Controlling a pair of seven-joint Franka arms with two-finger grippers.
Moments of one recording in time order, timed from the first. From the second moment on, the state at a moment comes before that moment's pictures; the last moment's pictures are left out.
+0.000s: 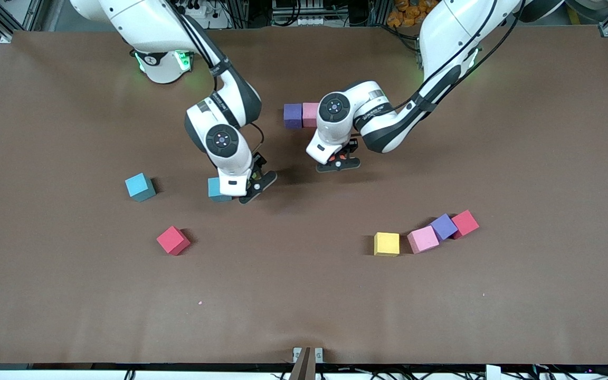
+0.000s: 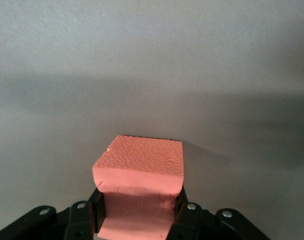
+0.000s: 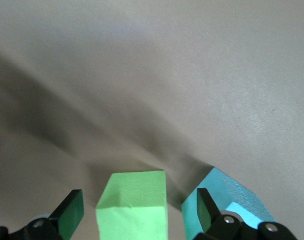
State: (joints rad) left arm -0.21 0.63 -0.68 -1.94 0.41 2.28 -1.20; right arm 0.56 0.47 0.04 -1.94 0.03 2.29 -0.17
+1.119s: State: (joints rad) left arm -0.23 0.62 -0.68 -1.97 0.42 2.27 -1.20; right arm 0.56 0.43 0.05 -2.12 0.03 2.49 -0.23
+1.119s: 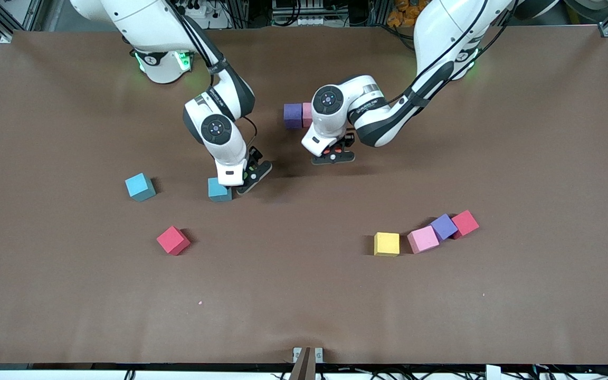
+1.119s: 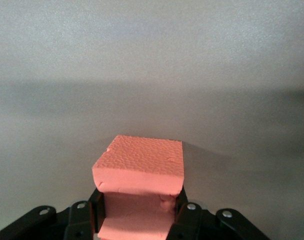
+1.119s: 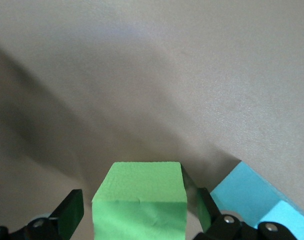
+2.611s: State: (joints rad) left arm 0.02 0.52 -0.67 -1.83 0.42 2.18 -1.23; right arm 0.69 0.40 0.07 -2.02 0.02 2.49 -0.51
